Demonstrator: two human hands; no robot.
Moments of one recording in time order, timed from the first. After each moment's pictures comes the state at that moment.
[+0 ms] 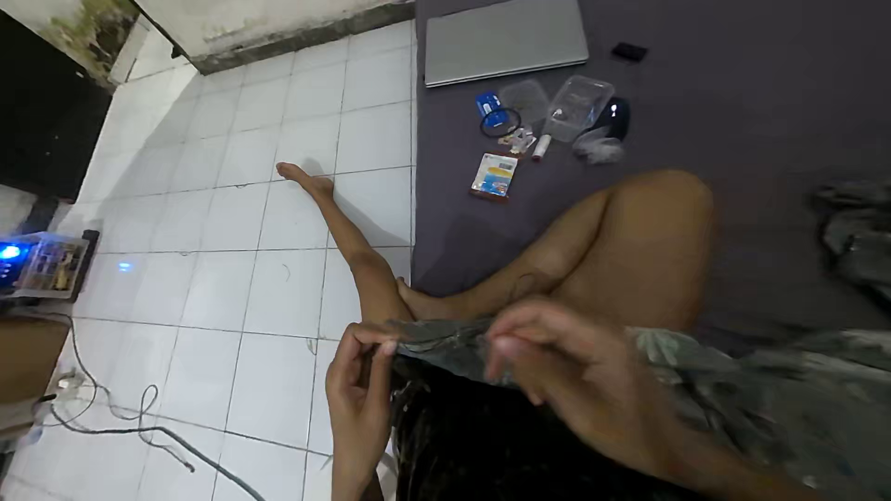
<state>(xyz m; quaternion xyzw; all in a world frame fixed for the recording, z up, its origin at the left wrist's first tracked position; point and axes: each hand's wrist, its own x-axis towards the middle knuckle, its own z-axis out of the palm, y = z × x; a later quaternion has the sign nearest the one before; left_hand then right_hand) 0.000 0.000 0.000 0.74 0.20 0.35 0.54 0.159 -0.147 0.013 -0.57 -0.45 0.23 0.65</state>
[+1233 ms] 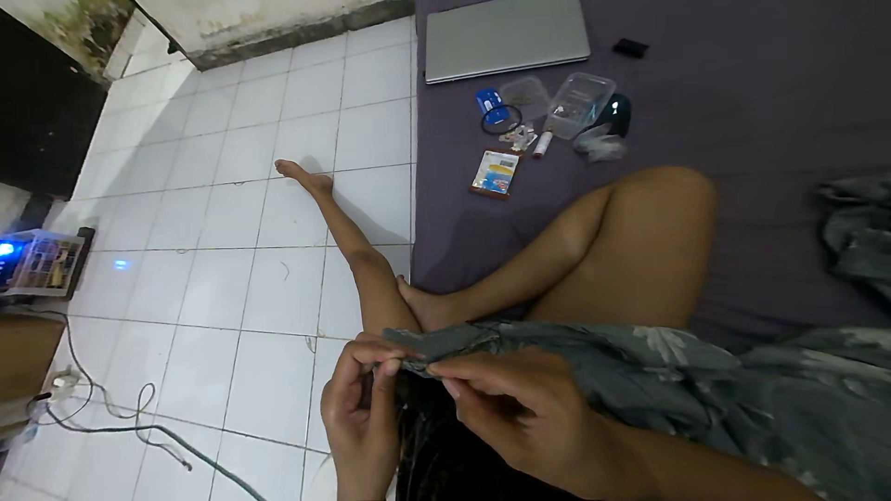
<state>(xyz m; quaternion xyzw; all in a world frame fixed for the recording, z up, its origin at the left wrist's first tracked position) -0.004 -0.013 0.011 0.73 0.20 0.39 0.53 0.121 -0.122 -0.001 -0.54 -0.51 0.11 0.65</state>
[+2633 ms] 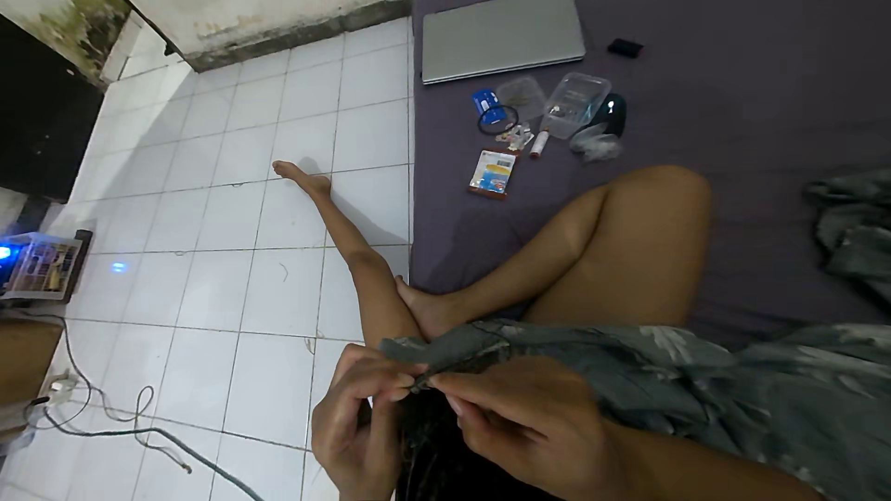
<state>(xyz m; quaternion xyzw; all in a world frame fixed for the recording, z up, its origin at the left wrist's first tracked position) -0.003 -0.013 0.012 0.75 0.13 0.45 0.46 0.121 -0.125 0.006 -0.54 -0.55 0.04 0.64</state>
